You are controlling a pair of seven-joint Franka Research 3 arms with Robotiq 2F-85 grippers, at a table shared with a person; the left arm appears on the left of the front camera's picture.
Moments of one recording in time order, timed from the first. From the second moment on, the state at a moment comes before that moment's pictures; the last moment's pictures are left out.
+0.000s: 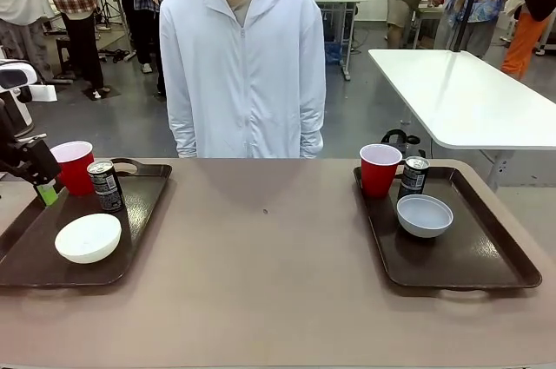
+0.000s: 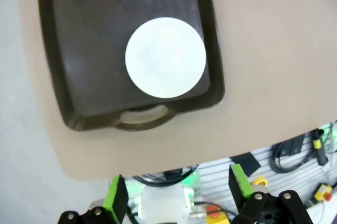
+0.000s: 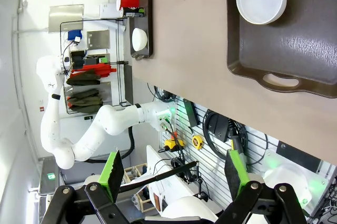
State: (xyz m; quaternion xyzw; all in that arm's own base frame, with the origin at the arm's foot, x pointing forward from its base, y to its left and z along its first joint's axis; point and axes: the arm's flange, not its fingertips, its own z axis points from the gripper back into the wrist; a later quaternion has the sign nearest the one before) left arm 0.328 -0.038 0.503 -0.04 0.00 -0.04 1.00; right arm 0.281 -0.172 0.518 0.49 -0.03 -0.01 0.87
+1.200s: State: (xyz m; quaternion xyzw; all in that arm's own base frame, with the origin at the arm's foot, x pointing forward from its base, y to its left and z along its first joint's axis) left arm 0.346 0.171 0.444 -0.58 -0.16 -0.13 0.79; right arm 0.280 -0.173 0.518 0.49 -0.03 -0.01 0.87
